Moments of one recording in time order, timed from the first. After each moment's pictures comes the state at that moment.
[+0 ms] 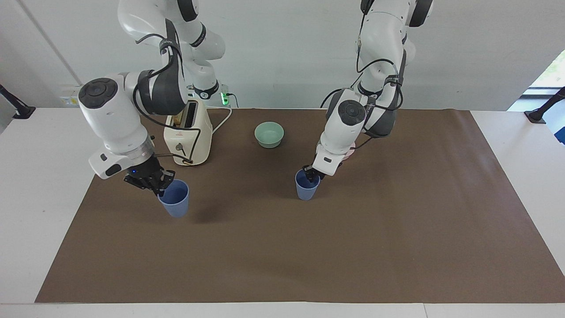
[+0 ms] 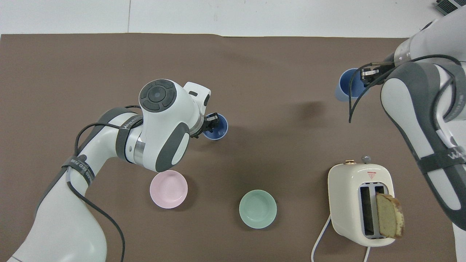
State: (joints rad) left arm -0.52 0.35 -0.01 -1.76 -0.17 2.14 -0.75; right arm -0.07 0.33 0.12 -1.45 -0.04 1.85 0.07
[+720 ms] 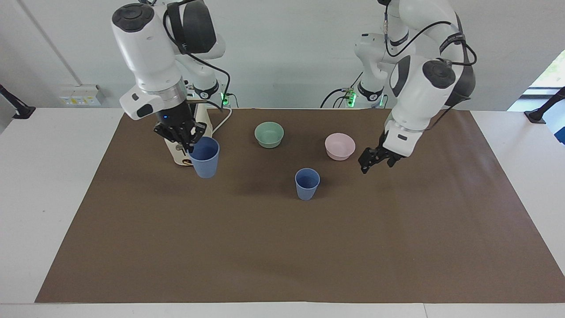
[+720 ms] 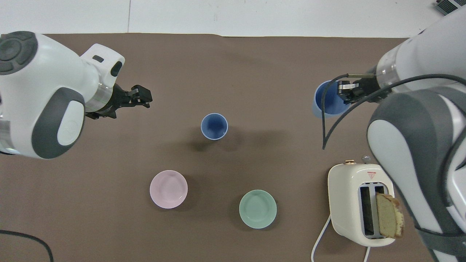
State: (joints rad) left arm -0.28 0.15 0.03 -1.69 -0.10 1.87 -0.42; right arm 0.07 0.17 0.18 -1.45 -0.03 1.68 0.35
